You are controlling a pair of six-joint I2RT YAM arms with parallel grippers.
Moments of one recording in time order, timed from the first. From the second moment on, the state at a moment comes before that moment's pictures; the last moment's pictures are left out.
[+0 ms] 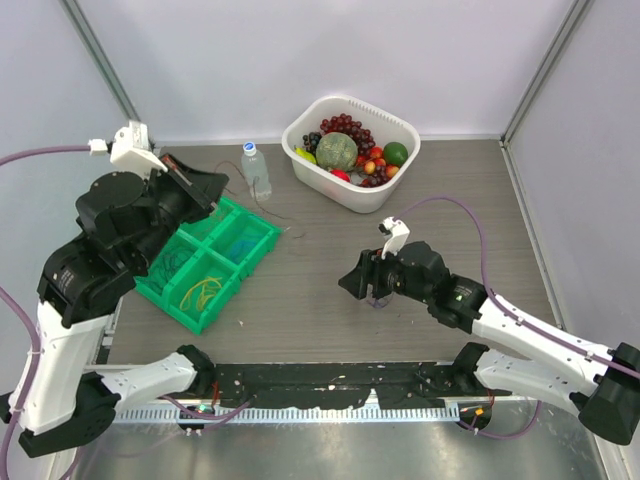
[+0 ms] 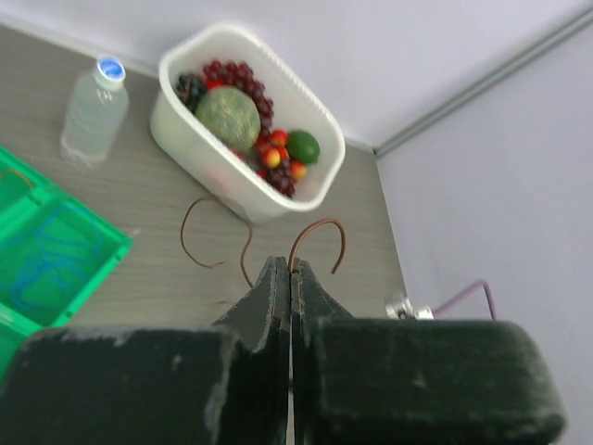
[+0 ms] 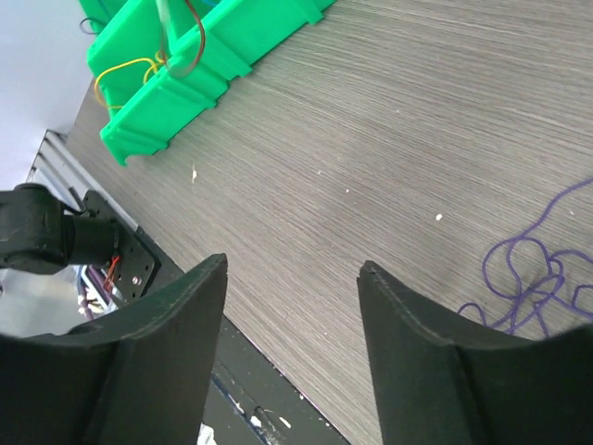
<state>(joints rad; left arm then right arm) -0.68 0.99 1.70 -0.90 -0.35 -0.76 0.84 0.91 0.63 -0.17 -0.04 0.60</state>
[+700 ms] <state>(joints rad) -0.49 1.21 1.79 -0.34 -0.83 0.00 0.84 0.96 0.69 -0.20 -0.09 0.51</state>
